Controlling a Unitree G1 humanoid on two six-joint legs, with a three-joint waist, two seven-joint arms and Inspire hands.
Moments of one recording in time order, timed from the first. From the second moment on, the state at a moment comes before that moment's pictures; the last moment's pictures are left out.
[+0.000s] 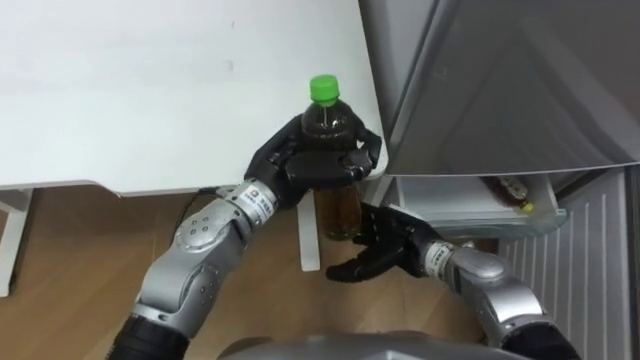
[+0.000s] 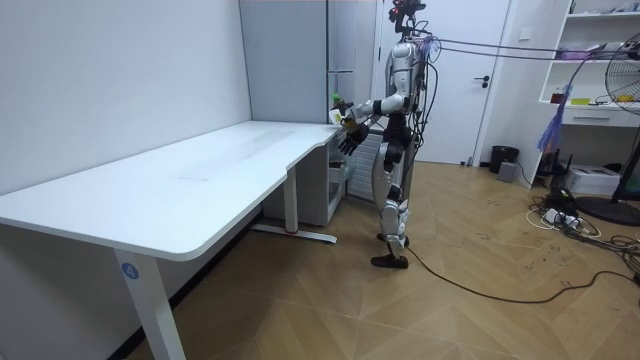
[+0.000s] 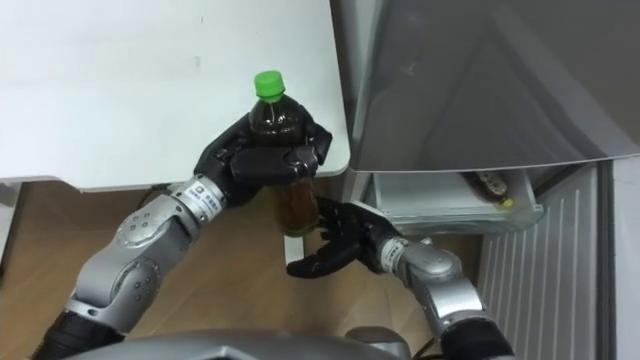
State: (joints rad) left arm 0.11 0.24 -0.32 -0.03 -0.50 0.18 -0.27; right arm 0.06 -0.19 0.25 0.50 0.08 0.13 0.54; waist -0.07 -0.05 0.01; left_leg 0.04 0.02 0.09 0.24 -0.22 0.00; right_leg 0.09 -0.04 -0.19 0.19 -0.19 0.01
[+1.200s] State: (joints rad) left arm 0.12 0.25 -0.39 0.08 -0.42 0.18 -0.37; right arm 0.07 -0.25 0.37 0.44 0.41 0.18 0.67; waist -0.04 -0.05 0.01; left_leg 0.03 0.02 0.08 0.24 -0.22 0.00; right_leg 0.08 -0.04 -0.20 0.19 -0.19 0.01
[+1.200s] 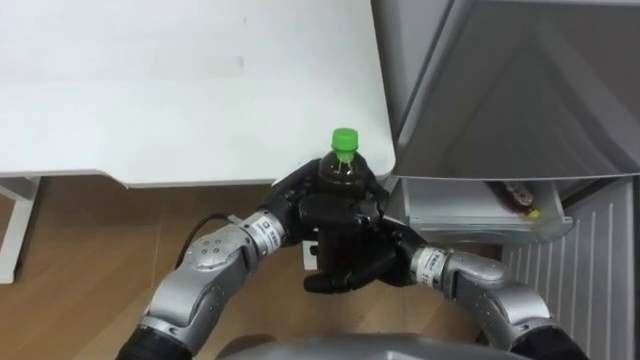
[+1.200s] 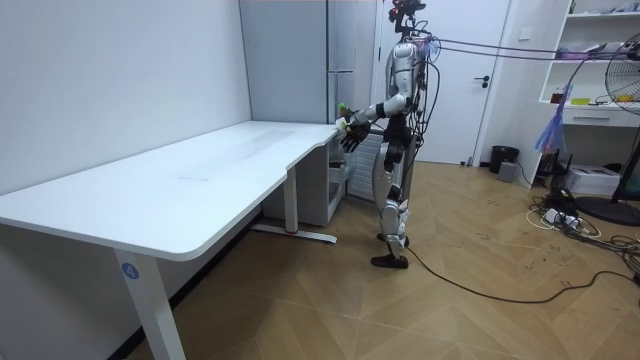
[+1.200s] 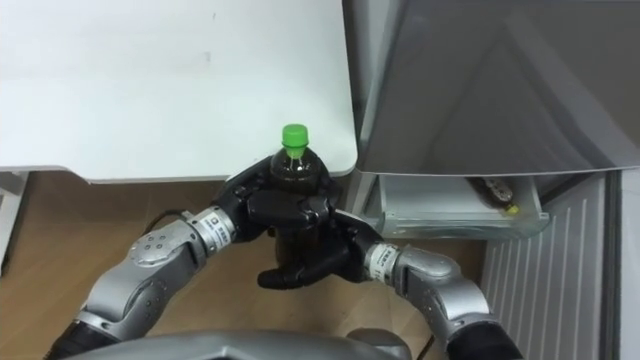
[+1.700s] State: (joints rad) left arm 0.12 0.25 -0.38 0.08 -0.42 0.17 -0.39; right arm 0.07 -0.26 0.37 0.44 0.44 0.18 0.67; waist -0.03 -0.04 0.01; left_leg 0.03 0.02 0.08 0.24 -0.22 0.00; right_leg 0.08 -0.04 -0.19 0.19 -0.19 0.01
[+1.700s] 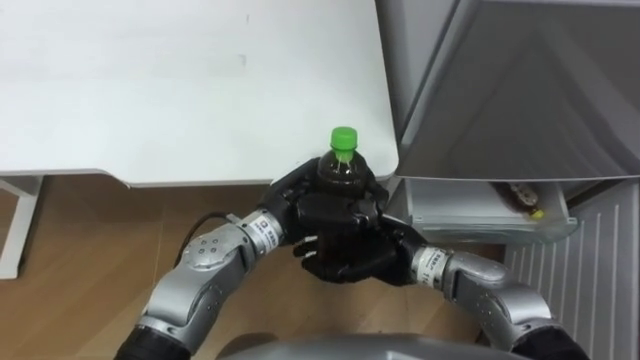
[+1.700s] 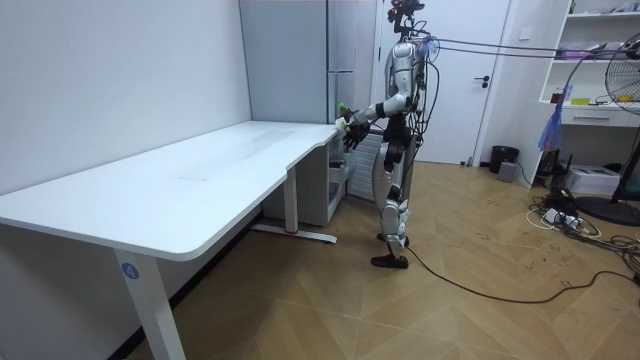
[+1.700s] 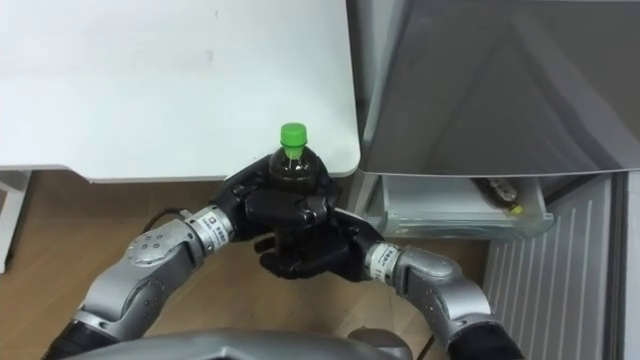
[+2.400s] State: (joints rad) left arm 0.12 0.25 -0.36 0.10 -0.45 0.17 -0.40; right arm 0.07 -0.26 0.39 0.44 0.43 0.16 0.68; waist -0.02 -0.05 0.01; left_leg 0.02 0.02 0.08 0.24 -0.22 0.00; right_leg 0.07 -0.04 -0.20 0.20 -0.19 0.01
